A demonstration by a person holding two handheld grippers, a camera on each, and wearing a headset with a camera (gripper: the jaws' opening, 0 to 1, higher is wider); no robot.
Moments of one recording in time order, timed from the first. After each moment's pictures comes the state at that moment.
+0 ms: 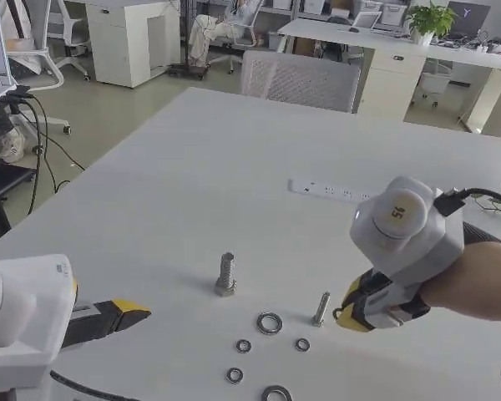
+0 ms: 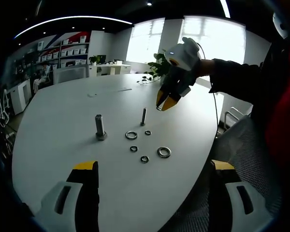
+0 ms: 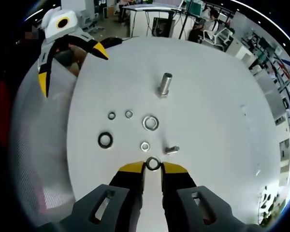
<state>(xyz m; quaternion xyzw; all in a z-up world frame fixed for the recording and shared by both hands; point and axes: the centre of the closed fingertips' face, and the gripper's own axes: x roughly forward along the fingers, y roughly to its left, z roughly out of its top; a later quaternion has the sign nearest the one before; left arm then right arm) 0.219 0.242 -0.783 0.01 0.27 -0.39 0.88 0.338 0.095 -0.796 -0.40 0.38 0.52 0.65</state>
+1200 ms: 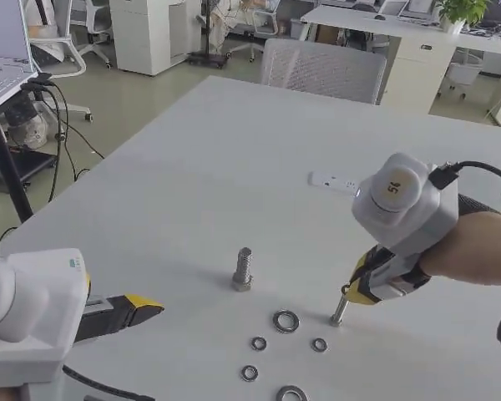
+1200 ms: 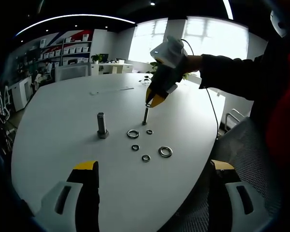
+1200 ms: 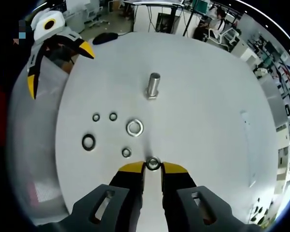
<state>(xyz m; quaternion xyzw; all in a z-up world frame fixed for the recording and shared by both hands) 0.221 0.248 -0.784 0.00 0.28 -0.38 0.88 0.372 0.112 -0.807 -0.43 0.39 0.53 0.63</state>
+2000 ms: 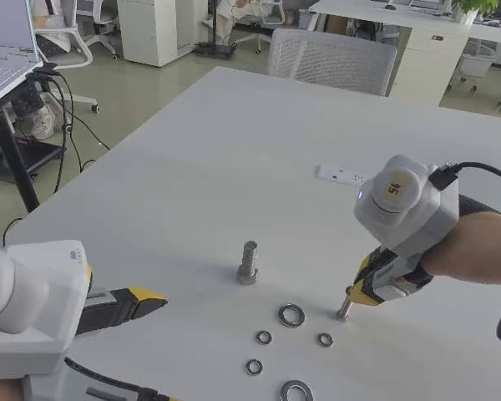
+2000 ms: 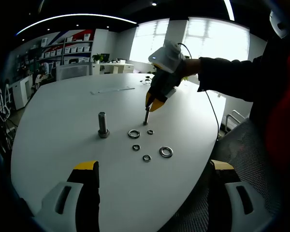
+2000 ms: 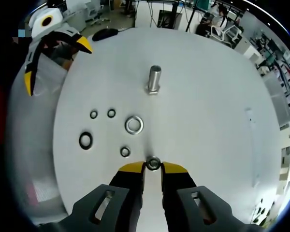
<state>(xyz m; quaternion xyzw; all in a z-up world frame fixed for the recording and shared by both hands) 0.224 0.251 -0.783 0.00 0.28 -0.38 0.88 0.377 0.113 -0.822 -0.42 0.40 0.53 0.62</state>
